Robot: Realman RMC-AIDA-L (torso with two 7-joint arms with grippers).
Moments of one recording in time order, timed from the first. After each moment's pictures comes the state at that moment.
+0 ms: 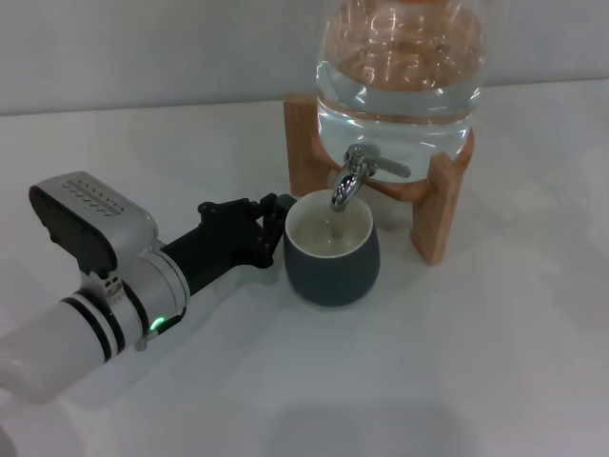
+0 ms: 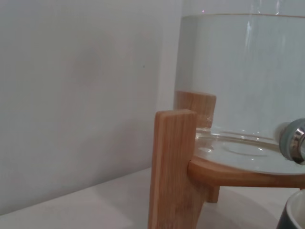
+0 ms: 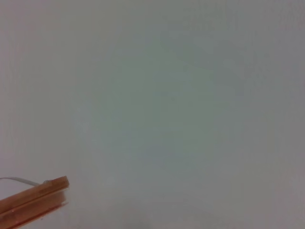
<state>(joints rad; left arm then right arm) -0.76 -2.09 0.02 -0.21 -1.09 -0.92 2.63 0.24 1.94 -0.36 -0.63 1.70 1.53 -1.70</state>
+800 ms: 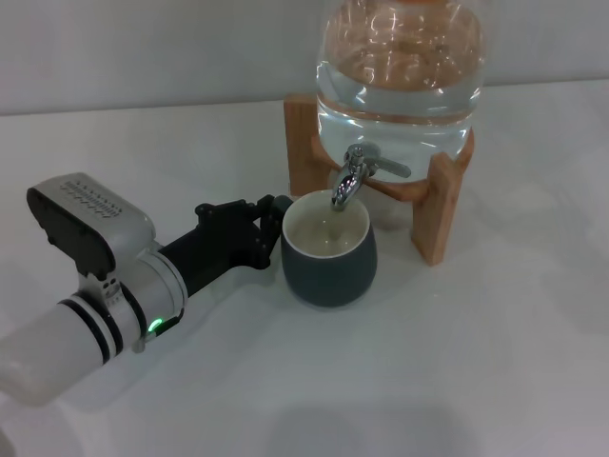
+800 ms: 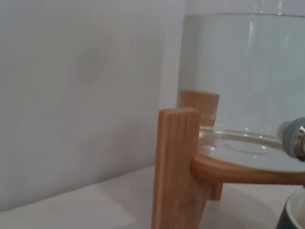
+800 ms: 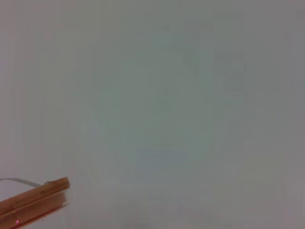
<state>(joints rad) -0.75 -2.09 0.01 -0.21 -1.09 -0.92 2.63 0.23 1.94 -0.36 -0.63 1.70 1.54 -1.69</state>
